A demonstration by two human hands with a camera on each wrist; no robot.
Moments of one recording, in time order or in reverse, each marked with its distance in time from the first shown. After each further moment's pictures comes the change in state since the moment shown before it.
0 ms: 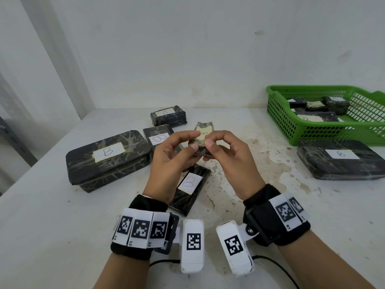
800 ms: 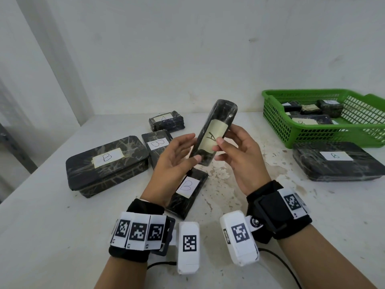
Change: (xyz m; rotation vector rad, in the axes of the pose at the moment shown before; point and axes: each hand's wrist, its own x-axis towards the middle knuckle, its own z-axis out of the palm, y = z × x) left_hand 0.001 0.000 -0.003 0.190 -0.110 -0.064; right_hand 0.009 -0.005 -0.018 0.195 0.156 0.061
